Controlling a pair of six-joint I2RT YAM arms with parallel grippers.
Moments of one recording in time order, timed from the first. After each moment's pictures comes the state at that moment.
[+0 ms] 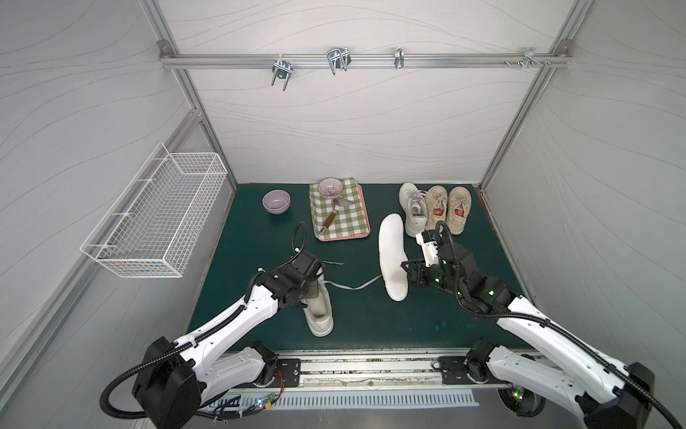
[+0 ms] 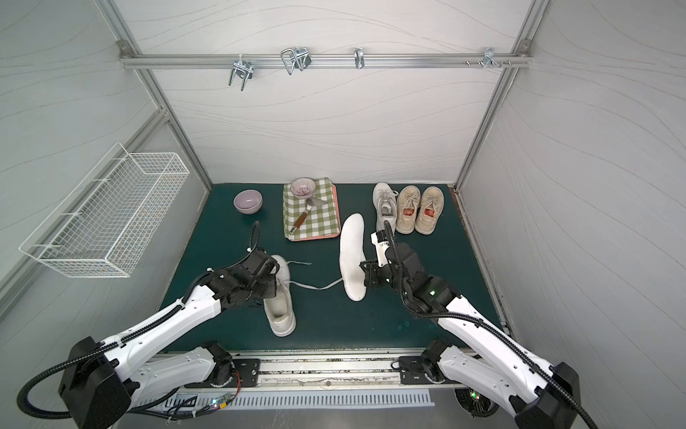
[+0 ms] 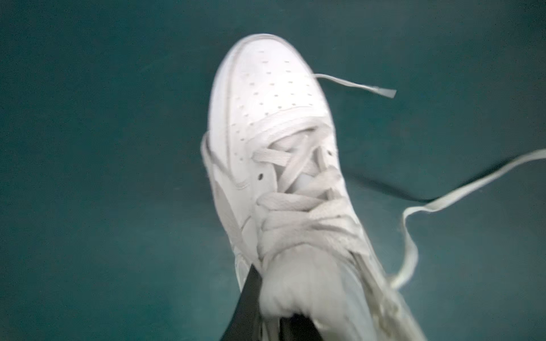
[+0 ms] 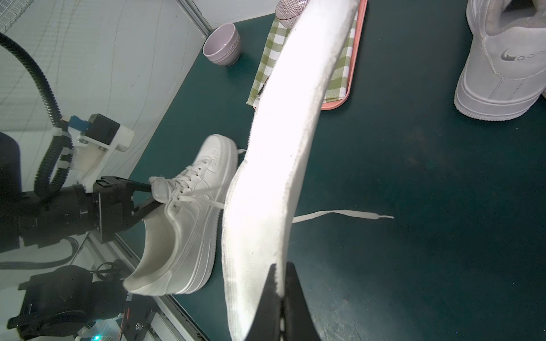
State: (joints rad) left arm -0.58 1.08 0.74 -0.87 -0.32 -0.64; right arm 0.75 0.88 0.75 -0.42 -0.08 0.49
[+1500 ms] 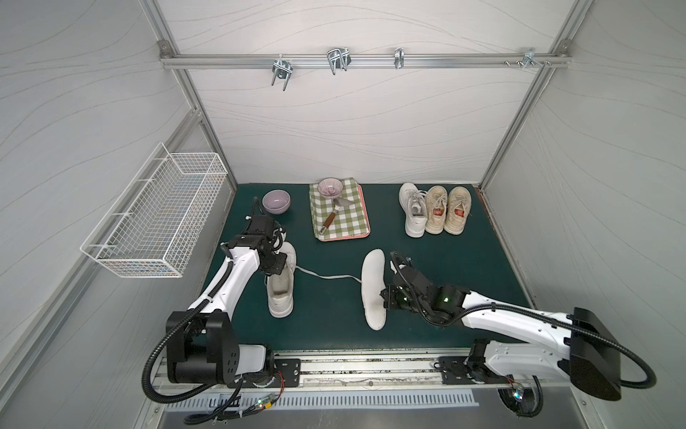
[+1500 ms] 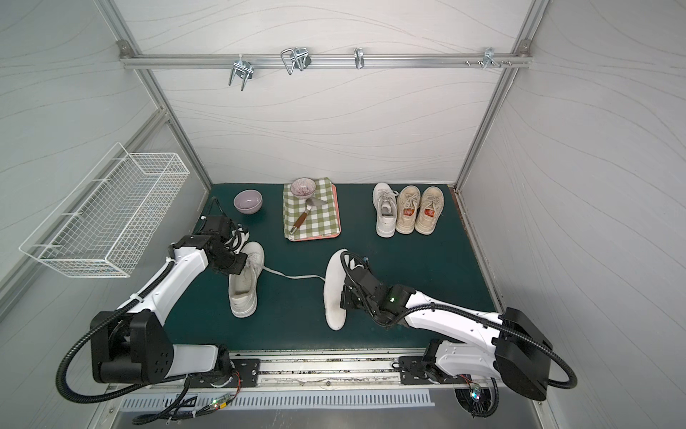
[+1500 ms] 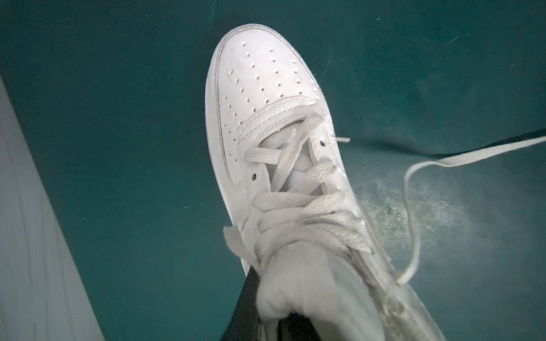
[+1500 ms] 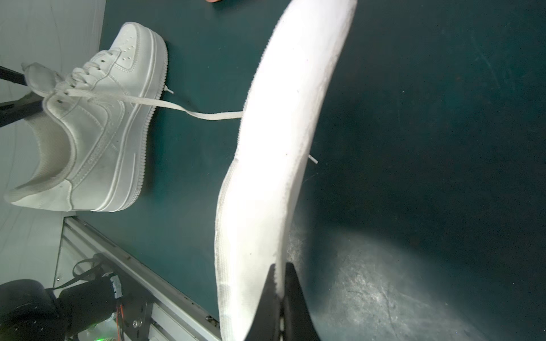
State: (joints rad) left arm 0.01 1.35 1.00 -0.90 -0.09 0.25; right arm 1.03 1.16 0.65 -0.31 0.09 0.90
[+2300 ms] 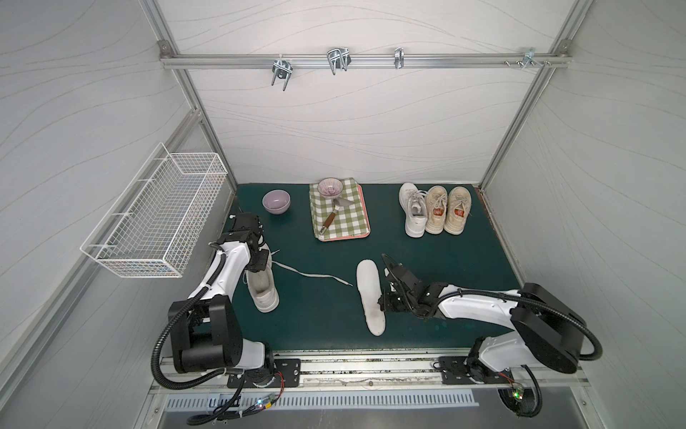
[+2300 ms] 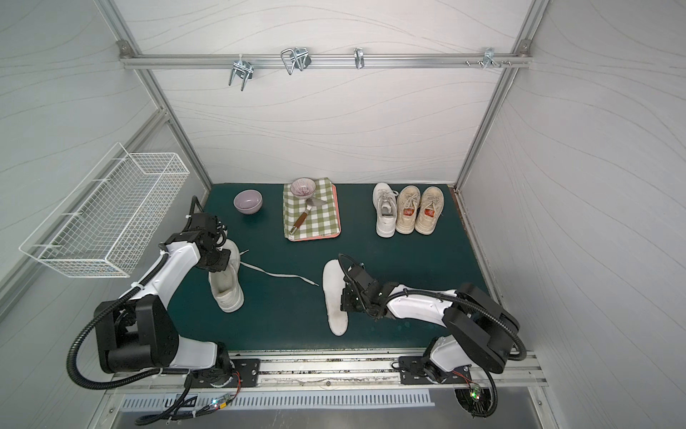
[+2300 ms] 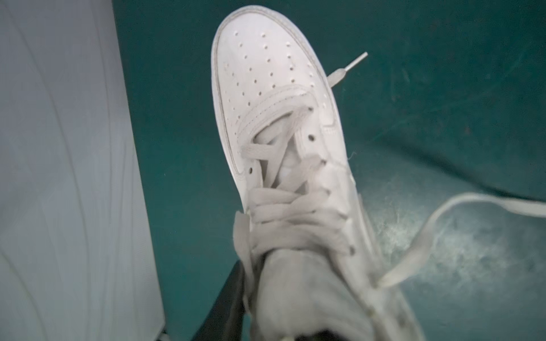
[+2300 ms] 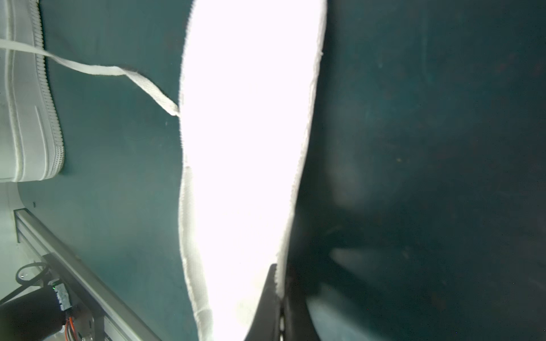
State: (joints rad) left arm 0.15 1.41 1.03 -0.86 -0.24 0.23; right arm 0.94 1.44 0.59 -0.09 -0.10 0.86
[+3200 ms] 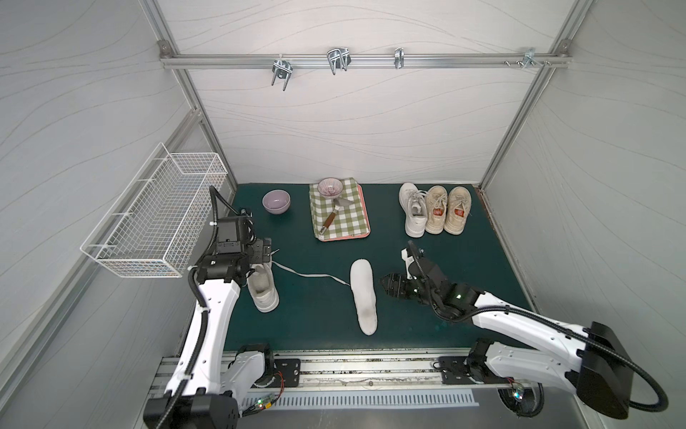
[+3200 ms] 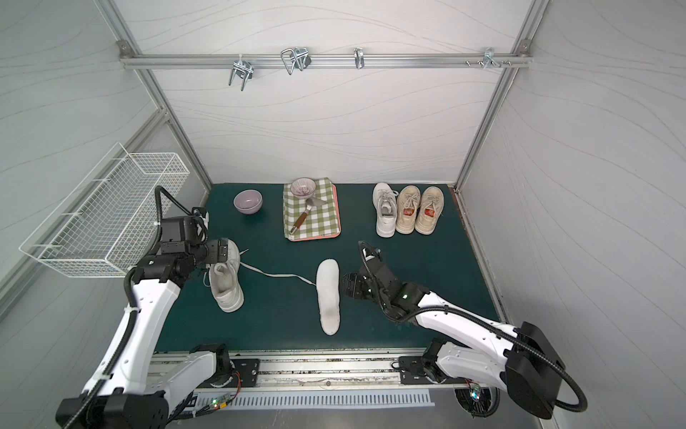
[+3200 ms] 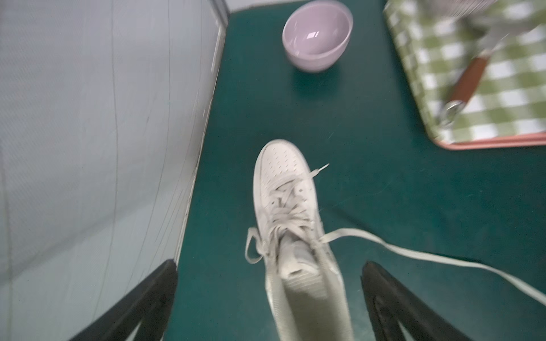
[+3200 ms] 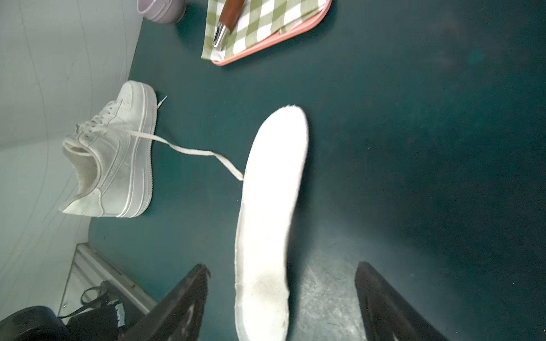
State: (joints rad) left arm 0.06 0.96 1.03 -0.80 -0.20 0.09; right arm 0.89 1.05 0.63 -0.29 0.07 0.78
